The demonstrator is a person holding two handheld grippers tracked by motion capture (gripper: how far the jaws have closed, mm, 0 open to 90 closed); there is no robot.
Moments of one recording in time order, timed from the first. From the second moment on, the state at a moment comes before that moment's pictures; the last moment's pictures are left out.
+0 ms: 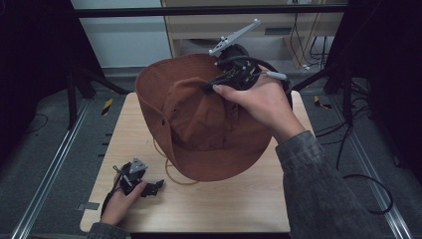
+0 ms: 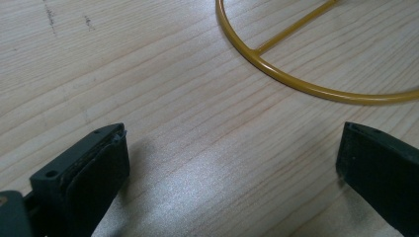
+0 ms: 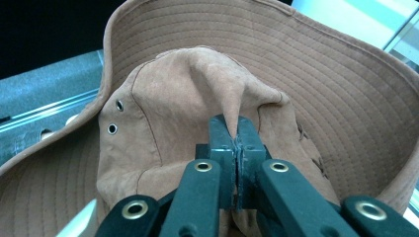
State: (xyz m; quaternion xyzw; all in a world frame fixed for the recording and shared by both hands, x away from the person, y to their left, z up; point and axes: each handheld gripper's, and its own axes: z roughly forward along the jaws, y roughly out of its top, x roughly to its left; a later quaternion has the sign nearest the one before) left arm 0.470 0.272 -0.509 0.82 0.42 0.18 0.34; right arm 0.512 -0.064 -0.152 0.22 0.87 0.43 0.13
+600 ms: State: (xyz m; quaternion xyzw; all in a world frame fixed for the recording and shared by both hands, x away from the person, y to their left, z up) left arm 0.470 0.272 -0.508 0.82 0.42 0.18 0.34; right arm 0.524 -0.031 -0.167 0.21 0.86 0.44 0.12
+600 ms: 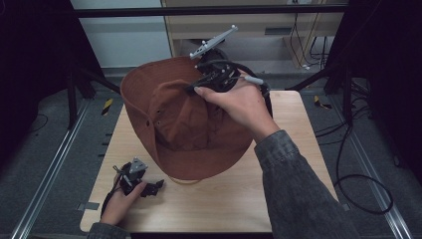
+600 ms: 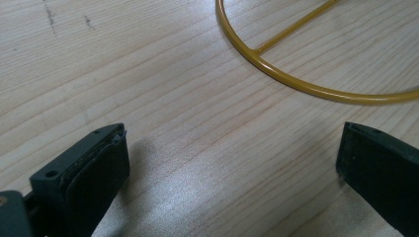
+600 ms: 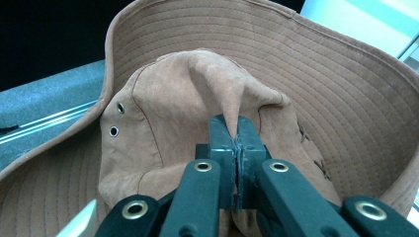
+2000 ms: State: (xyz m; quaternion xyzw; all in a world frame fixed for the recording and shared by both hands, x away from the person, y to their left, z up) left arm 0.470 0.272 -0.509 0.82 0.42 0.18 0.34; right arm 0.540 -0.002 -0.196 0.22 0.87 0.43 0.10
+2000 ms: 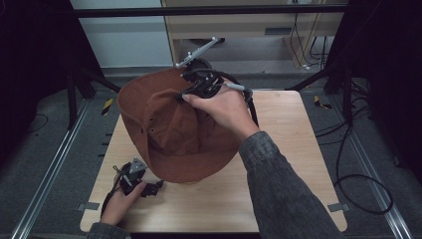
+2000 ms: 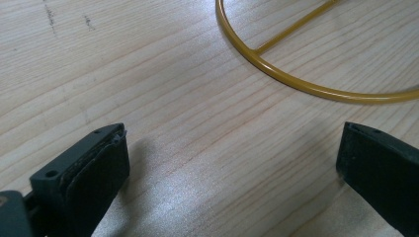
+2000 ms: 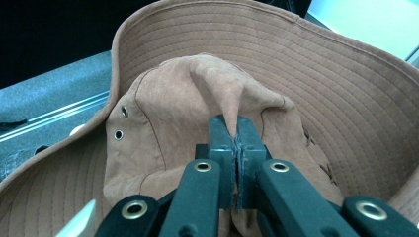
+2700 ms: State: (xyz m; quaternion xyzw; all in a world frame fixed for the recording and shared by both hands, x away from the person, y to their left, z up) left arm 0.470 0.272 -0.509 0.82 0.42 0.18 0.34; right arm 0.545 -0.001 -0.207 0.22 0.88 0.42 0.09
